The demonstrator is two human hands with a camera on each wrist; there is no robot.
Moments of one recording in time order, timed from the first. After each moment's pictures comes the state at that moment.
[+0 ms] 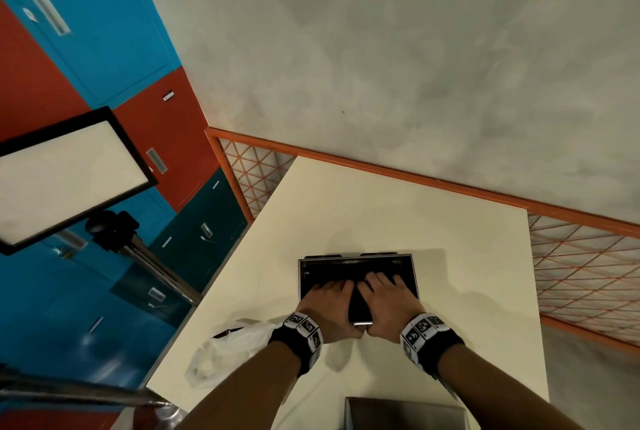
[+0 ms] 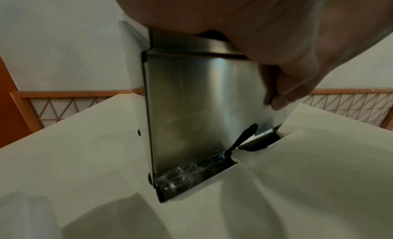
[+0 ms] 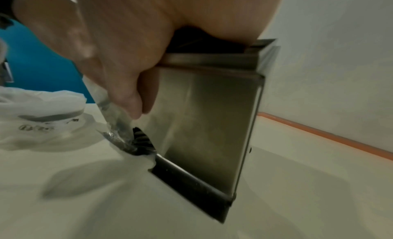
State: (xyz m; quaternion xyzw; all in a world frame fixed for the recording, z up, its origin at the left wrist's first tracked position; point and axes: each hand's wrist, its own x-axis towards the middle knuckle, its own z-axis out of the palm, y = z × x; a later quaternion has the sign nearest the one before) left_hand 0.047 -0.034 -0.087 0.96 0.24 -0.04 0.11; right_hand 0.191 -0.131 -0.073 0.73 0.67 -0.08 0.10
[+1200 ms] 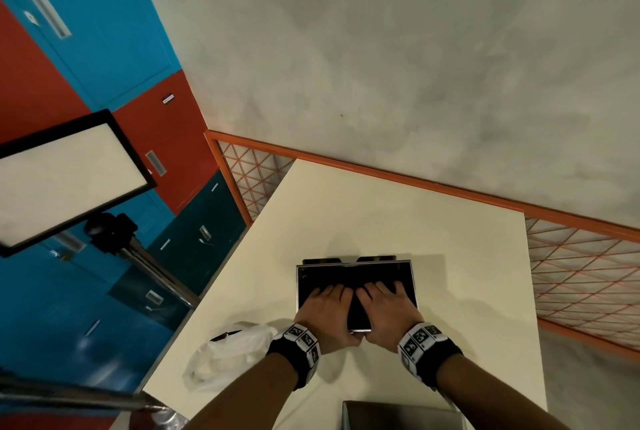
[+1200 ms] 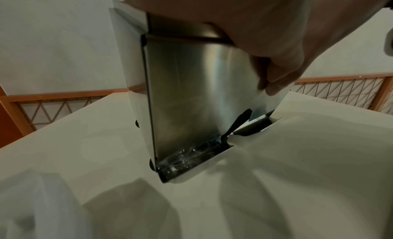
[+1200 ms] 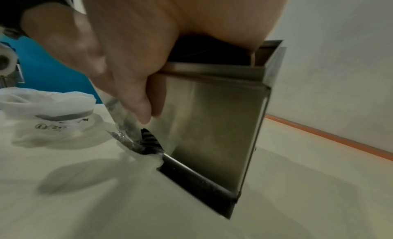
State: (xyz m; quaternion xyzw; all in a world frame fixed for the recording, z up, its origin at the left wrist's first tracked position) left_hand 0.042 -0.042 -0.095 0.97 0.23 -0.03 0.06; right_hand 0.182 -0.142 -0.070 0.75 0.65 -0.08 0.07
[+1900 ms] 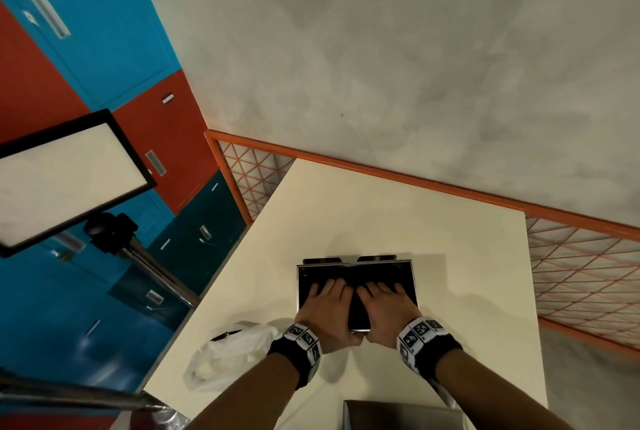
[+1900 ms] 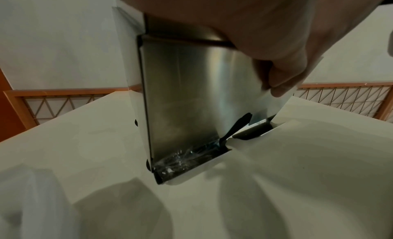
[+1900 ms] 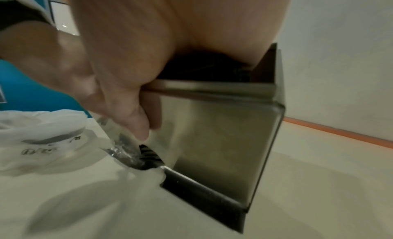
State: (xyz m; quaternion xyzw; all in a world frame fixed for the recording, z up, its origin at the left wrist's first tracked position) left_hand 0.041 -0.042 -0.092 0.97 0.23 -0.02 0.06; right_hand 0.185 -0.136 -0.071 0.75 0.65 -0.12 0.08
